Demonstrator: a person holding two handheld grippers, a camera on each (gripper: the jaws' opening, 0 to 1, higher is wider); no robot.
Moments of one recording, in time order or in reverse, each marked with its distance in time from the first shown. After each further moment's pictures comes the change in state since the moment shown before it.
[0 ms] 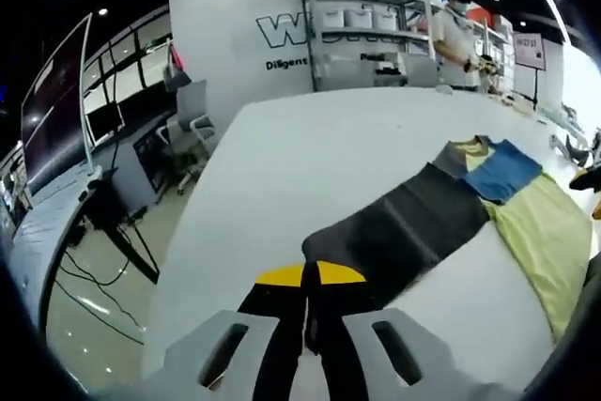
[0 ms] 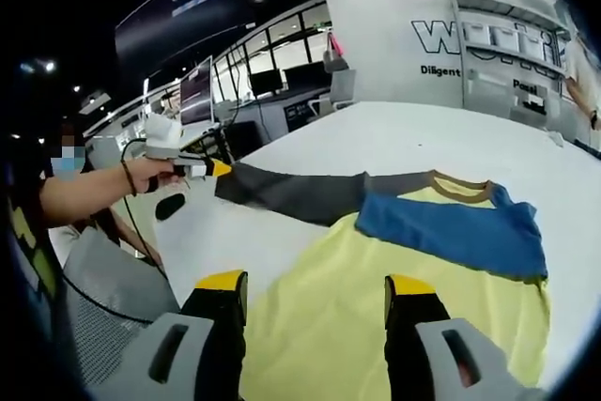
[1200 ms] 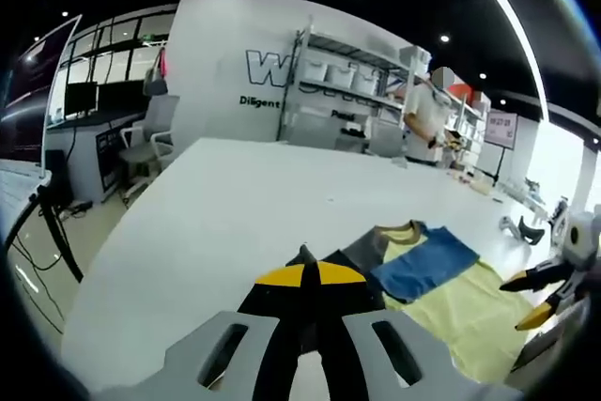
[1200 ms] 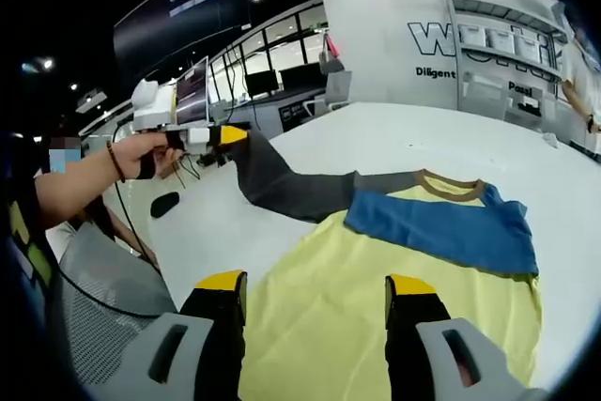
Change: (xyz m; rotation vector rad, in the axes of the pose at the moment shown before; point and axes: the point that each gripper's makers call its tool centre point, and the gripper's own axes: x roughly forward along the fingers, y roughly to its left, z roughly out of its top) left arm -0.007 -0.110 0.078 -0.172 -0.195 -0.253; right arm -0.009 -0.012 -0.003 -0.004 -0.008 -0.026
